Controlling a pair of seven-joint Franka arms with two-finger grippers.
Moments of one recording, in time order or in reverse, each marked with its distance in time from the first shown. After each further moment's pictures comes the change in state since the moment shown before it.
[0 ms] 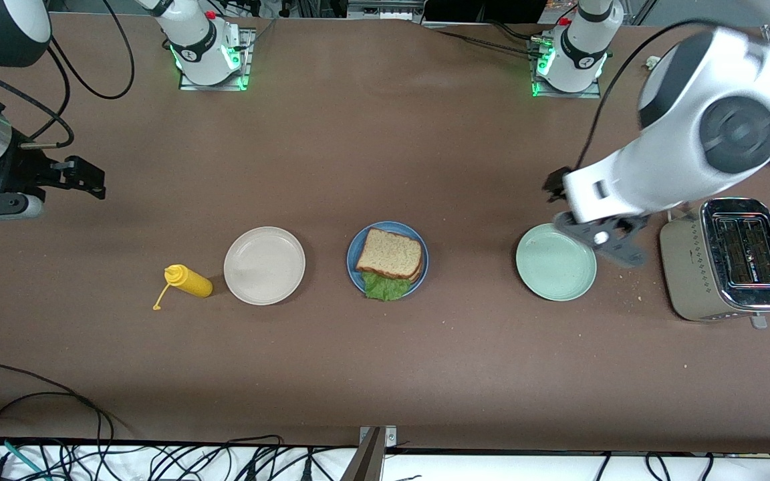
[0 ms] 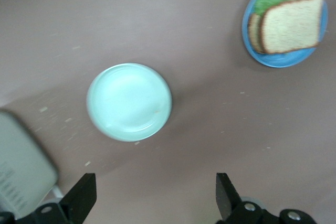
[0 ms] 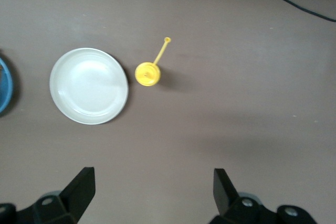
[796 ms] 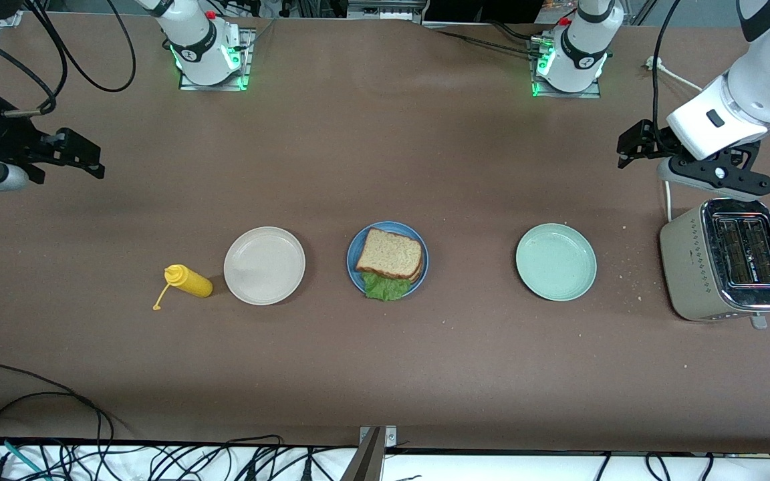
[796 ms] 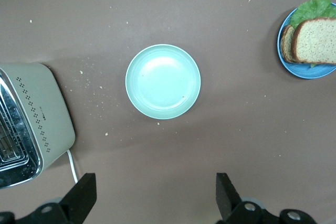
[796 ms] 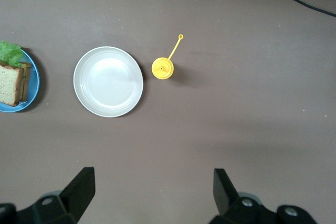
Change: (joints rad) left arm -0.070 -0.366 0.294 -0.381 -0.122 0.146 -0.001; right arm 0.002 -0.055 -0.003 0.023 0.058 -0.061 0.004
